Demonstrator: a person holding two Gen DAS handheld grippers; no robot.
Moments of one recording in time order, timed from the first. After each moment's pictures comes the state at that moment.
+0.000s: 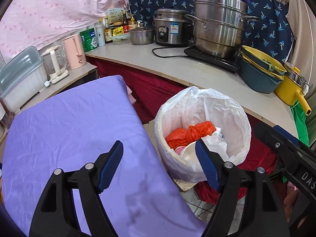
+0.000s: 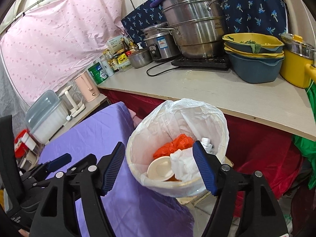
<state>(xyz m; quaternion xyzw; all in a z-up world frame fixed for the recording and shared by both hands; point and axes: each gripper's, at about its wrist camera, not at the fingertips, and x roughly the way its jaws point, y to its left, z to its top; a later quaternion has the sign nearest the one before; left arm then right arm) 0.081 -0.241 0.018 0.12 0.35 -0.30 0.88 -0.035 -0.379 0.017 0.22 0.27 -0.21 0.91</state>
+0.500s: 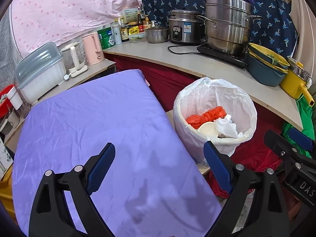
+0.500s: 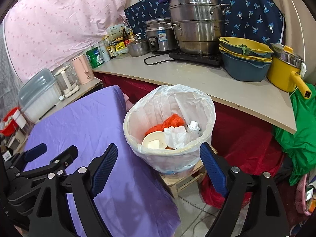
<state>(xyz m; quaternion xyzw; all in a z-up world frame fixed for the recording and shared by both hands) 0.039 -0.185 0.019 0.13 0.35 -0.25 0.89 -0.072 -0.325 0.017 0.16 0.31 -0.24 0.91</state>
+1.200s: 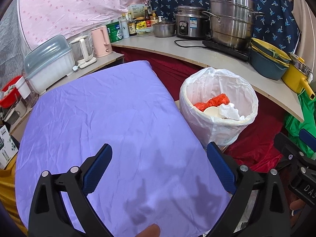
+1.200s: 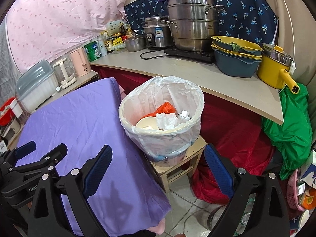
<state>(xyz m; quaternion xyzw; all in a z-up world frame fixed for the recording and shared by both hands) 0.007 -0.160 0.009 0.13 0.36 -0.23 0.89 -0.110 -0.302 0.010 0.14 0.33 -0.26 0.90</state>
